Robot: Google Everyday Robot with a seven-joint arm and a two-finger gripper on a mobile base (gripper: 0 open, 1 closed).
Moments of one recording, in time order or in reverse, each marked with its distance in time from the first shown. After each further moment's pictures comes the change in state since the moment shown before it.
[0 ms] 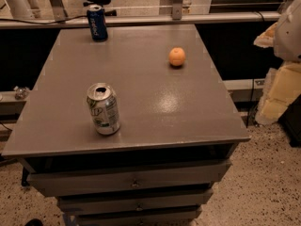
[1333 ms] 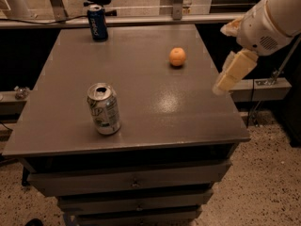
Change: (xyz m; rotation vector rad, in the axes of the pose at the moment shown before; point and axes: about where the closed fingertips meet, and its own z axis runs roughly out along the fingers) arm -0.056 -0.078 0.058 0.048 -0.321 0.000
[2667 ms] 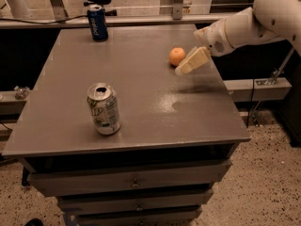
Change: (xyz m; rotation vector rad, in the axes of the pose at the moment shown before) arm -0.025 -0.101 0.132 -0.002 -0.323 0.182
